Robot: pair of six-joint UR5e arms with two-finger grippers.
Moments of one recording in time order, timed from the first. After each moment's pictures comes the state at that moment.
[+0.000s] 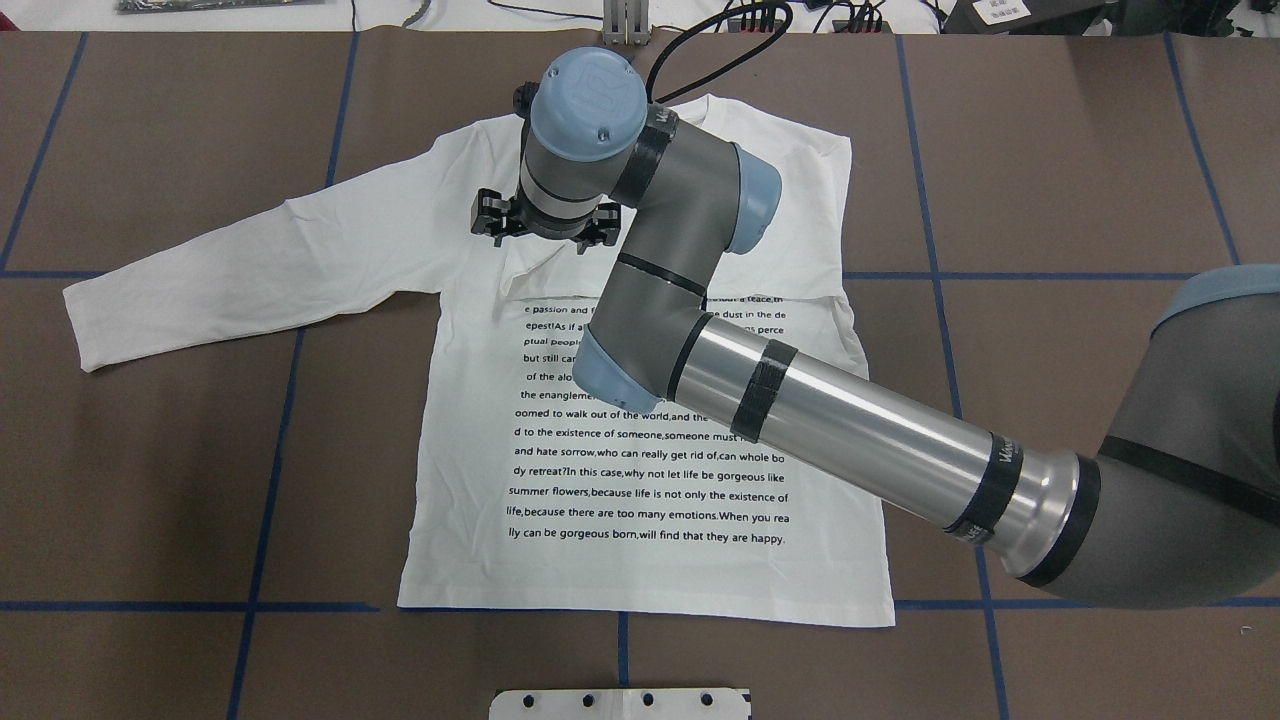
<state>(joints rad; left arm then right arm) -1.30 -1.50 -1.62 -2.24 -2.17 -0.59 0.63 -0.49 1.09 -1.20 1.90 1.21</state>
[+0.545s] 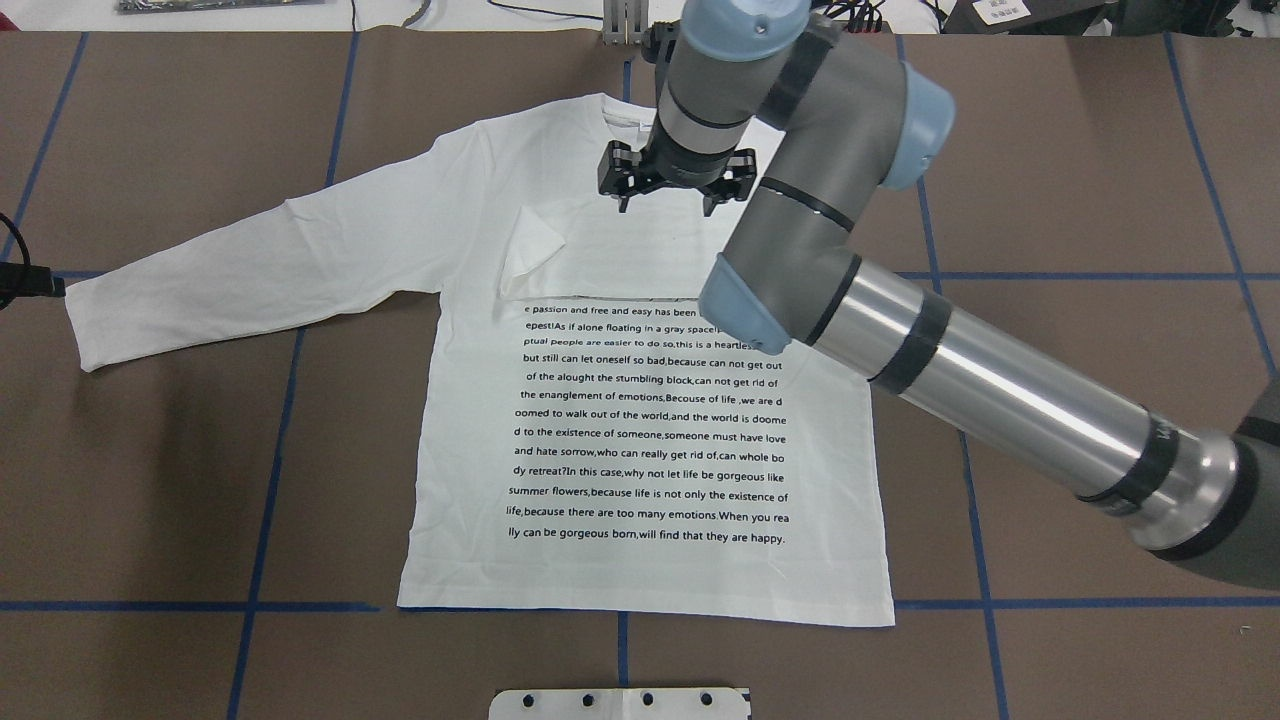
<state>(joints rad) -1.08 -1.51 -1.49 -2.49 -1.97 -0.95 0.77 -0.72 1.42 -1.44 2.06 1.04</state>
